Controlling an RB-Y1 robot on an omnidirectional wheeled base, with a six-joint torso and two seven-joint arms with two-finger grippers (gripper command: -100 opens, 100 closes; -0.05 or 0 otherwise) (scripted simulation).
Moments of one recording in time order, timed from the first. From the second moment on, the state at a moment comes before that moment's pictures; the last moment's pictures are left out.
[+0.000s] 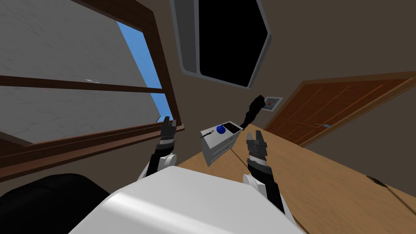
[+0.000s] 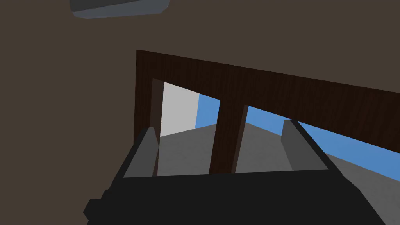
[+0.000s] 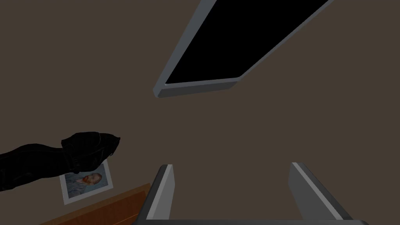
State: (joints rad) left arm 0.48 -0.02 0.07 -2.25 0.11 -0.55 -0.17; right arm 0.53 -0.04 0.01 -2.26 -0.07 -0.46 0.12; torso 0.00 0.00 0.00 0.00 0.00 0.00
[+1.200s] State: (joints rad) left arm 0.31 0.26 0.13 -2.02 0.22 -0.36 -0.03; right arm 0.53 -0.04 0.01 -2.26 -0.07 -0.46 0.12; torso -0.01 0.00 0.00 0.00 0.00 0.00
